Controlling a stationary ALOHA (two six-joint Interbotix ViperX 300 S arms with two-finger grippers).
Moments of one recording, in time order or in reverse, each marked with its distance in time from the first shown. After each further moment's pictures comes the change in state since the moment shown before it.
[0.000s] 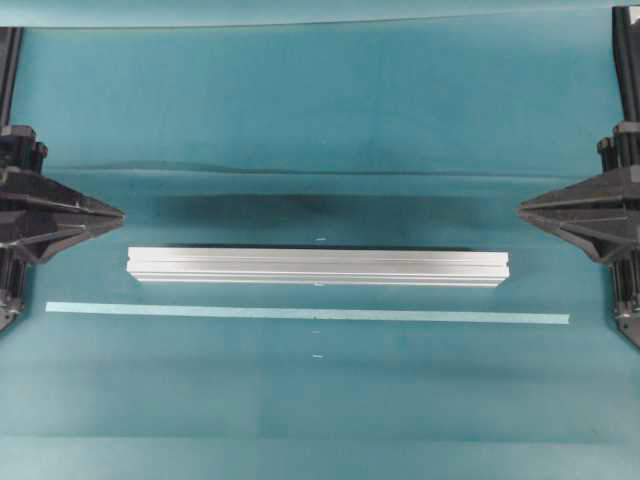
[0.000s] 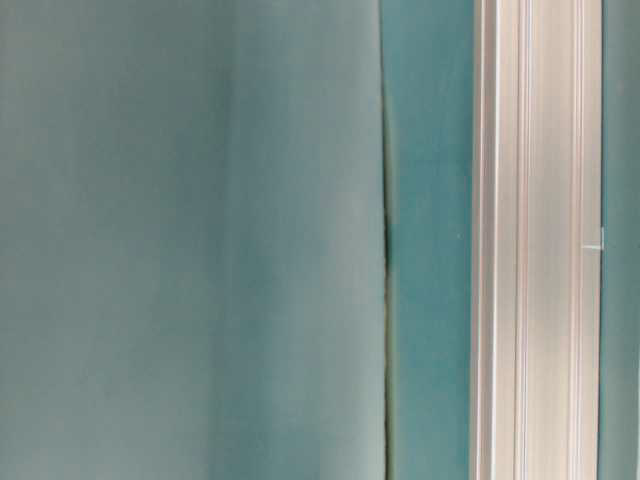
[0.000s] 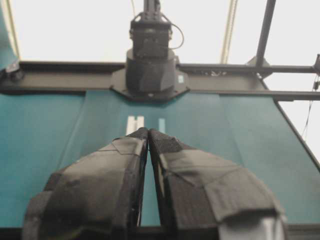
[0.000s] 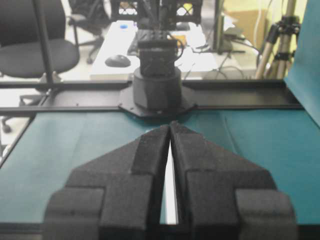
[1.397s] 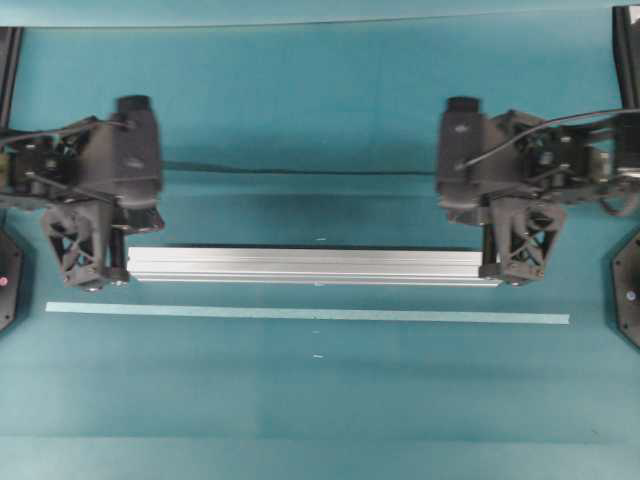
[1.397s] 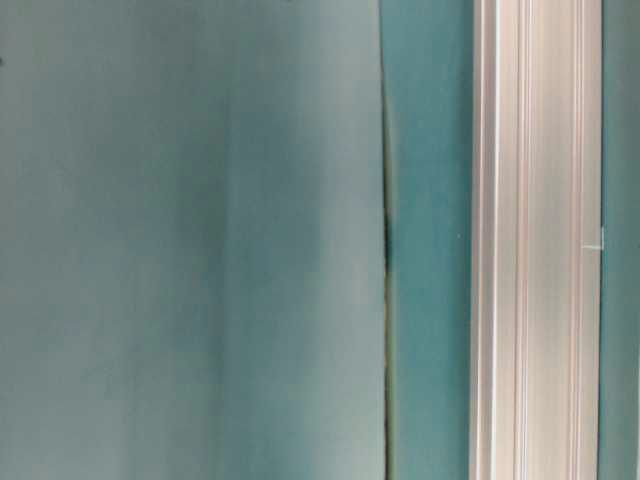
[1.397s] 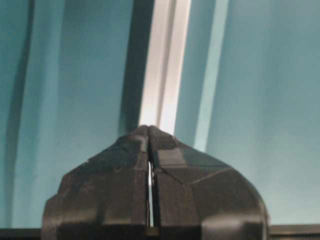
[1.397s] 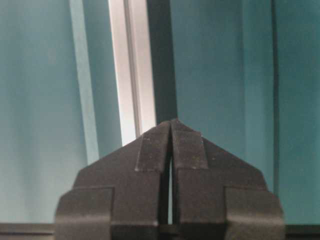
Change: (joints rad) left arm 0.107 0.512 -0.522 0.026 1.164 -0.020; right arm -0.135 0.653 -0.591 0.028 1.216 -0.110
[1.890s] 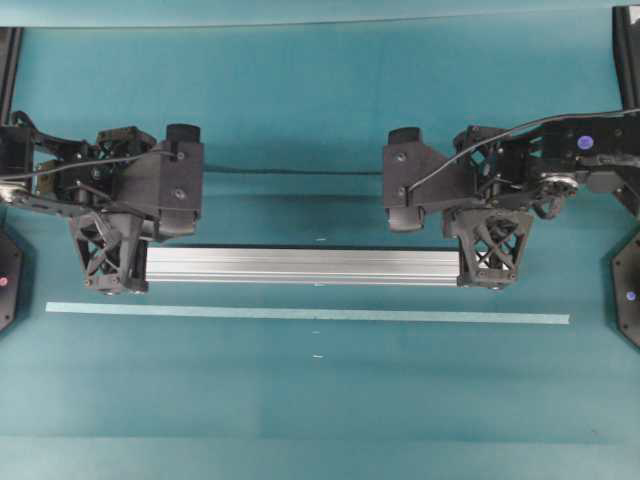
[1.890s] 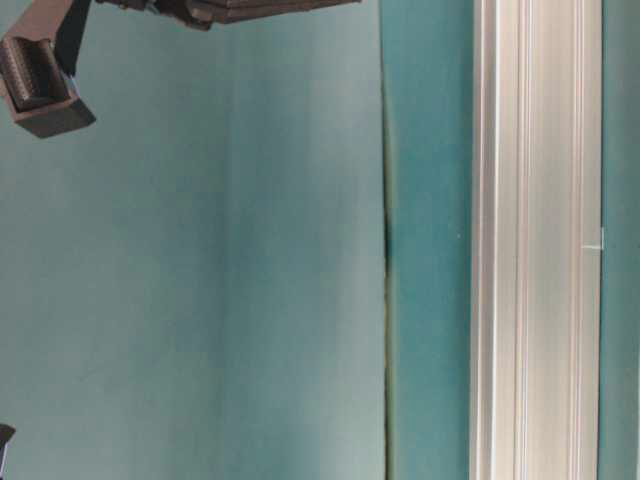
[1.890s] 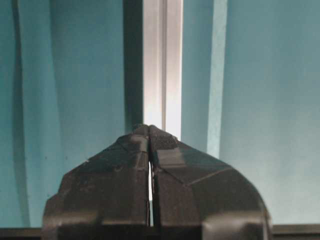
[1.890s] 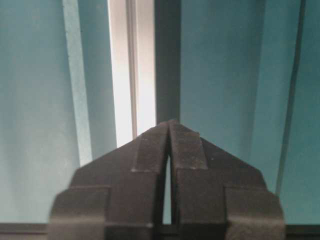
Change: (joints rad) left arm -0.014 0.084 -0.021 0.000 -0.038 0.106; right arm 0.000 0.124 -0.038 0.003 0.048 -0.044
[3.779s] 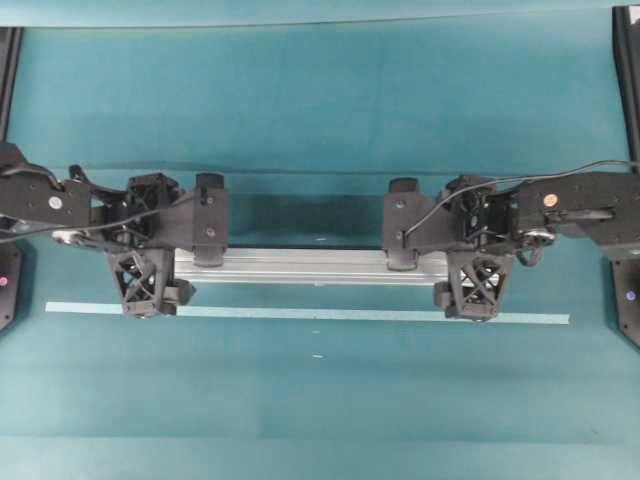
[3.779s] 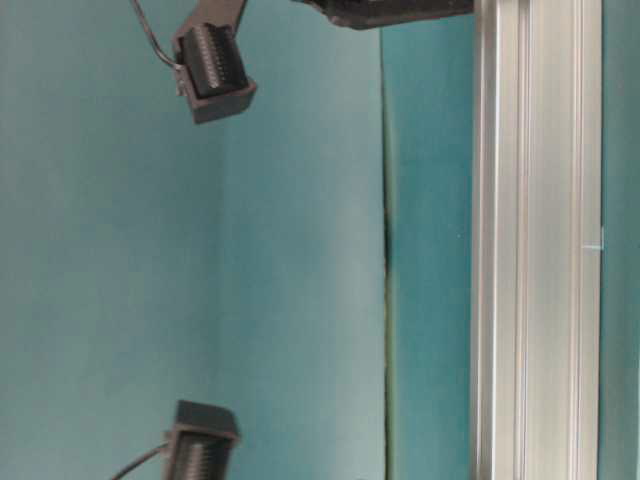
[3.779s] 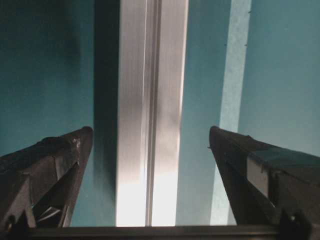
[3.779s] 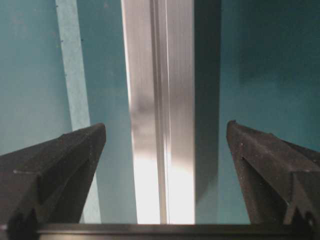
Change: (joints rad) left arm -0.015 0.236 0.190 0.000 -0.374 -0.061; right arm 0.055 0.127 0.202 0.005 -0.360 0.081
